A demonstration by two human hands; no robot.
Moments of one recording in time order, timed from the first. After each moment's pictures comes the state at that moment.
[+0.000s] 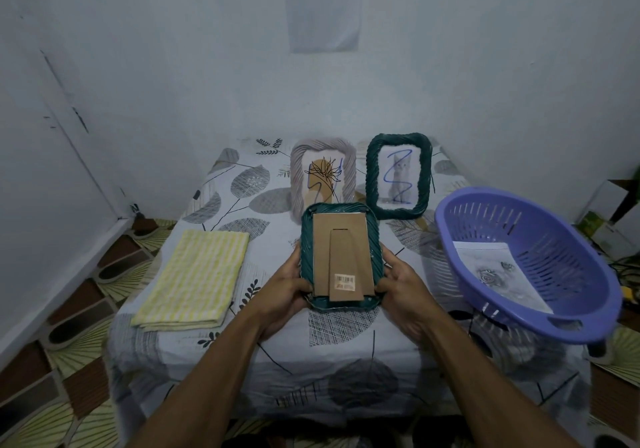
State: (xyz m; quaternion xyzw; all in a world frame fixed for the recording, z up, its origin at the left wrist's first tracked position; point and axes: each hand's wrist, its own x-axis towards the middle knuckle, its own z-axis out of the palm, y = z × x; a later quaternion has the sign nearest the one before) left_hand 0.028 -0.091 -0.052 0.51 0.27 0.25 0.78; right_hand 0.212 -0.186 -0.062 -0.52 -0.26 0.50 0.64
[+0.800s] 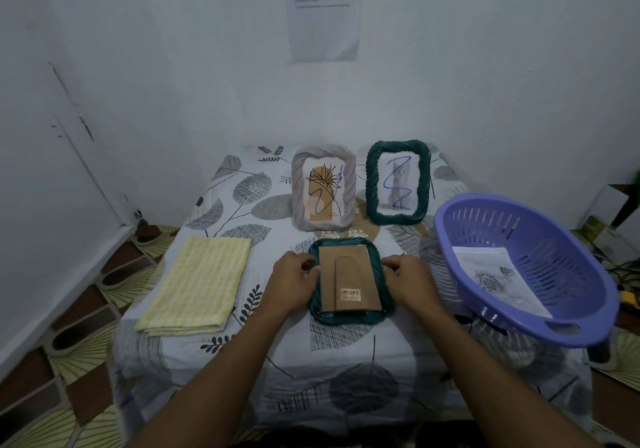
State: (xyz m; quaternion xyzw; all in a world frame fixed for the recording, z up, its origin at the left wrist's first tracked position) left_hand 0.043 -0.079 -0.044 0.83 0.44 0.23 0.26; right_hand 0.231 -0.179 -0.049 -0.83 -0.42 0.14 0.33
